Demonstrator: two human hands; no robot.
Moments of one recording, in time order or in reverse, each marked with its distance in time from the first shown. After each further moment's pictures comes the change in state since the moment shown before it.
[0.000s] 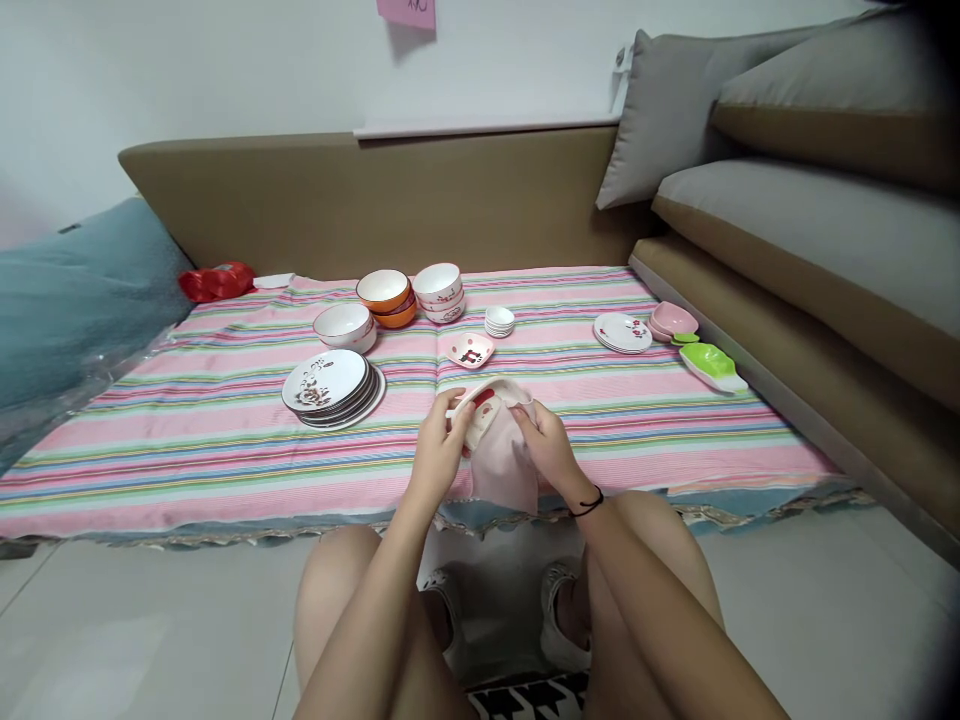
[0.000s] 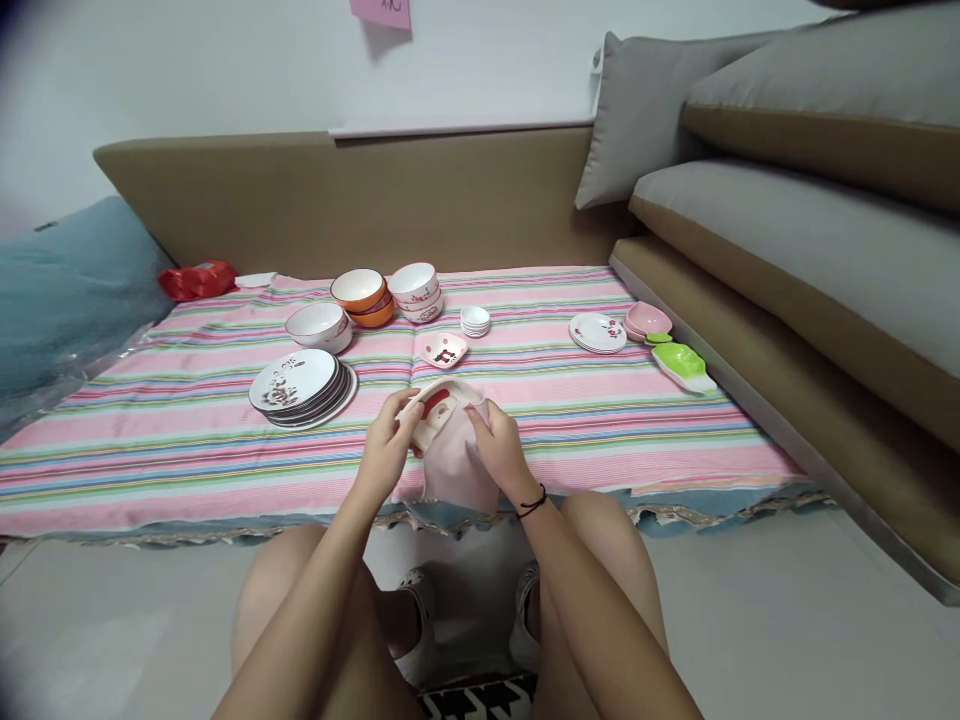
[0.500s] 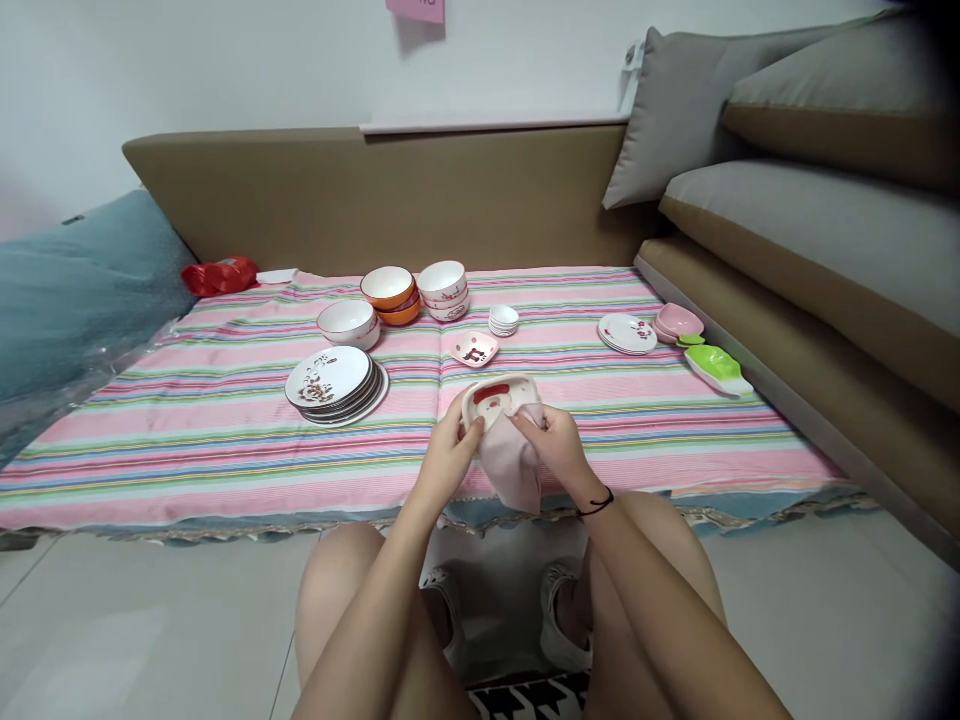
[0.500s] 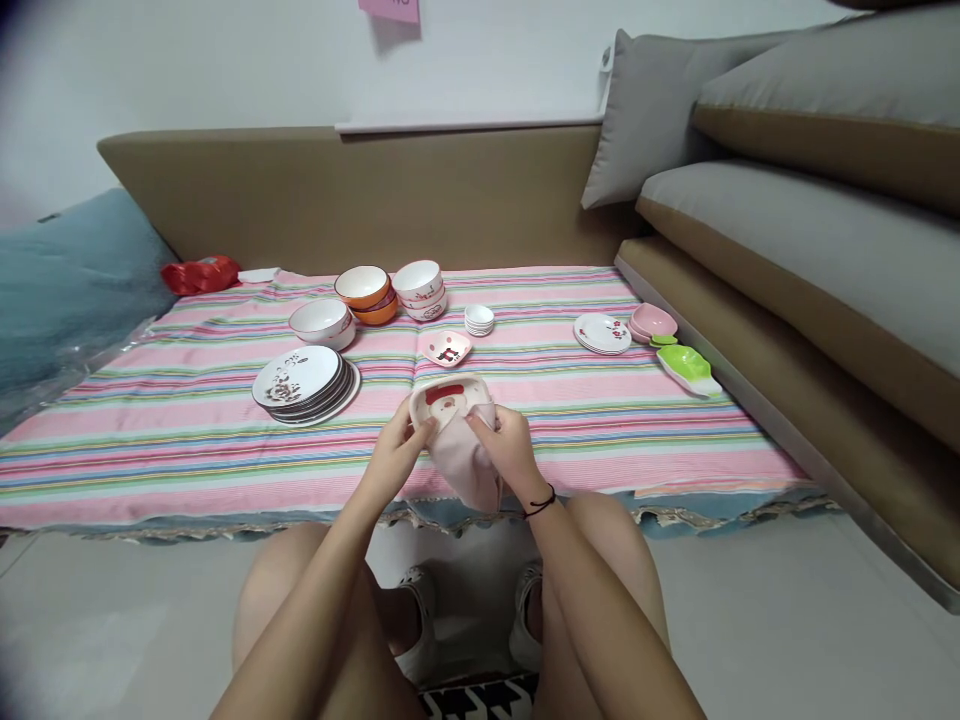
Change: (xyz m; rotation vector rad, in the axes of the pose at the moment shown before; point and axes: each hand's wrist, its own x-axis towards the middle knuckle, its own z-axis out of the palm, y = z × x) left_hand -0.004 -0.009 0.001 -0.035 -0.105 0.051; right_hand 0.001 0.003 -0.004 0.030 -0.028 0.081
